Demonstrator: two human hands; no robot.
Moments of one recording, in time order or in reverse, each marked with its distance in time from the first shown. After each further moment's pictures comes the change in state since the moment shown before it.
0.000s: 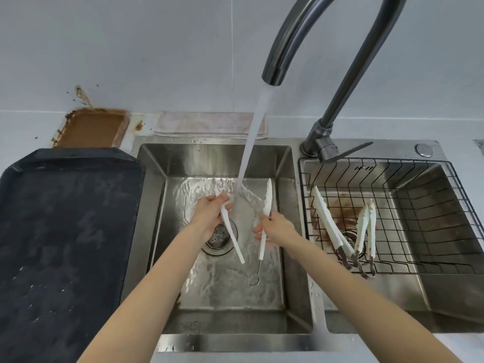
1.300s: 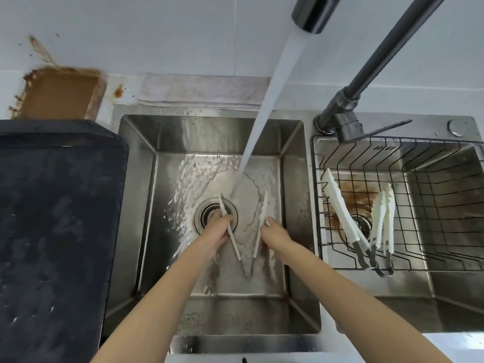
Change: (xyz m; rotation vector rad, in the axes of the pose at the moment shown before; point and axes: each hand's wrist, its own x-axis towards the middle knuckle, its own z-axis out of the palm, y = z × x) left_hand 0.034 -0.073 -0.012 0.277 -0.043 -0.312; right_hand 0.045 0.053 0.033 -0.038 -0.052 0.204
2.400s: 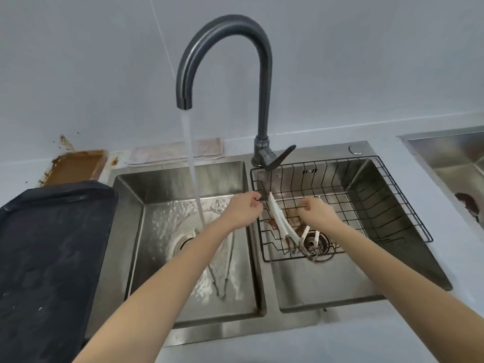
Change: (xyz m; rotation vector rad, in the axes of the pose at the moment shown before) left_hand -0.136 0.062 0.133 0.961 0.001 0.766; right_hand -0.110 0.036 -0.185 -0.301 0.420 -0.355
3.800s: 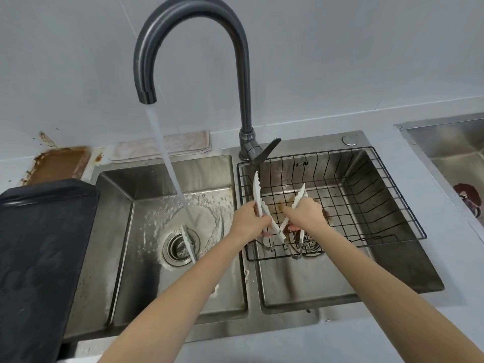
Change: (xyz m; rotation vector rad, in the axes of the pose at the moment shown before) left_hand 0.010 0.015 0.062 -0.514 0.046 -0.203; right_hand 0.022 0.019 0.011 0.220 0.026 0.102
